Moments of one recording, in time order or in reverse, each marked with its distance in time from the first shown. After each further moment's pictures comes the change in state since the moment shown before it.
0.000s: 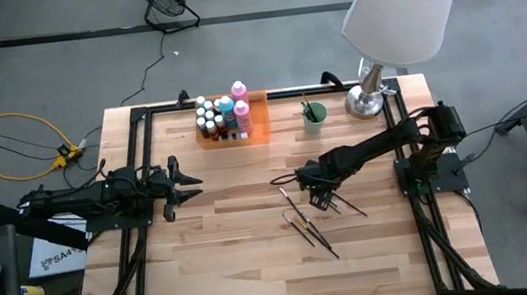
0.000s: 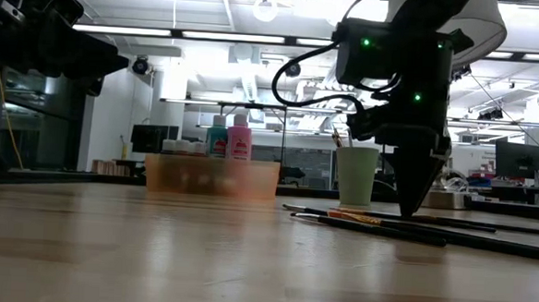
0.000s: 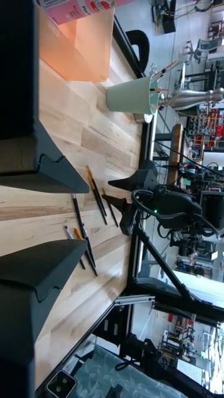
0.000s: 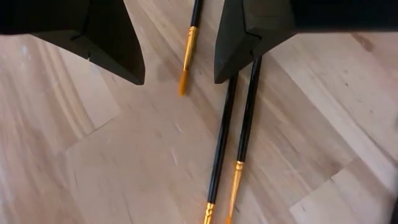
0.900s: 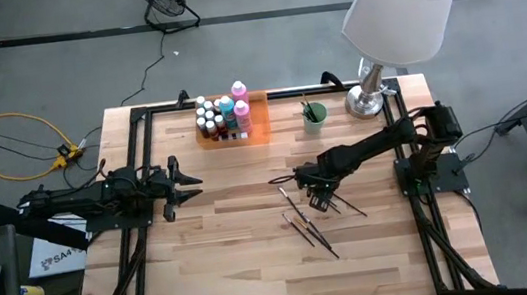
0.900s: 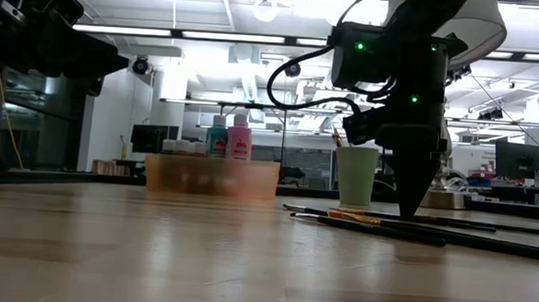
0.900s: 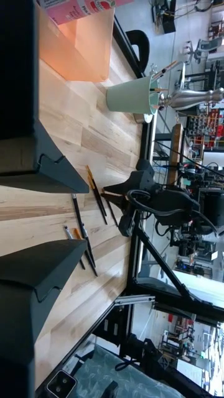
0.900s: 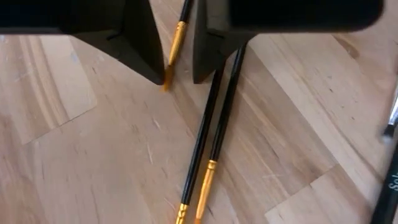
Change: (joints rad) left arm 0.000 0.000 0.000 0.000 0.000 0.000; right arm -0.019 0.048 0.001 0.015 -0.043 -0.070
